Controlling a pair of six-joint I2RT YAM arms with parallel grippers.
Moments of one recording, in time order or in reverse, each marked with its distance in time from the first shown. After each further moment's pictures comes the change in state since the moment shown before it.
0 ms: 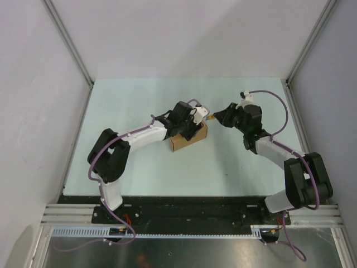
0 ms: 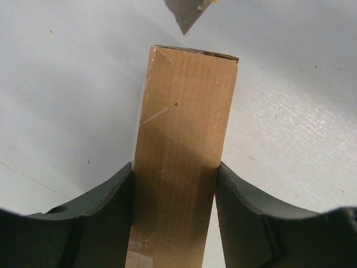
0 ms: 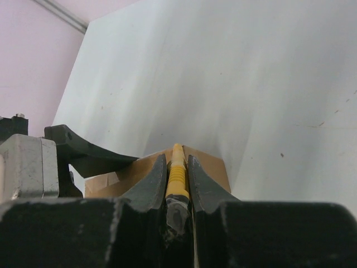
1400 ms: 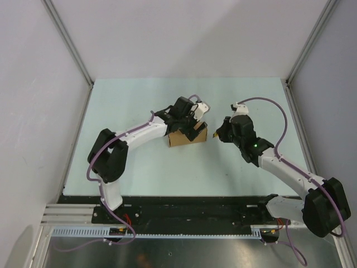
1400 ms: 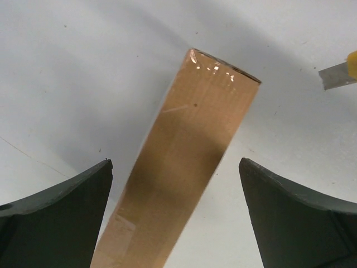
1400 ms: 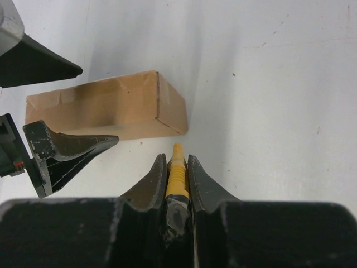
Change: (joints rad) left arm -0.002 -0.008 0.100 -0.125 -0.024 -0.020; right arm 0.249 -0.254 0.009 -0.513 0.409 -0.127
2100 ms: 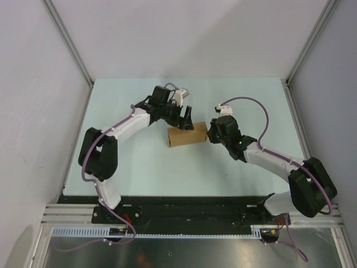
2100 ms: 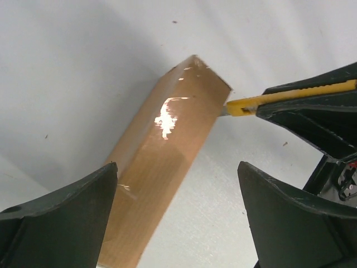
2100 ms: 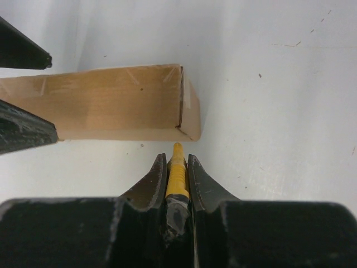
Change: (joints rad) left arm 0.235 -0.022 -0.006 -0.027 0.468 -0.337; right arm 0.084 0.215 0.046 0.104 0.059 -0.059
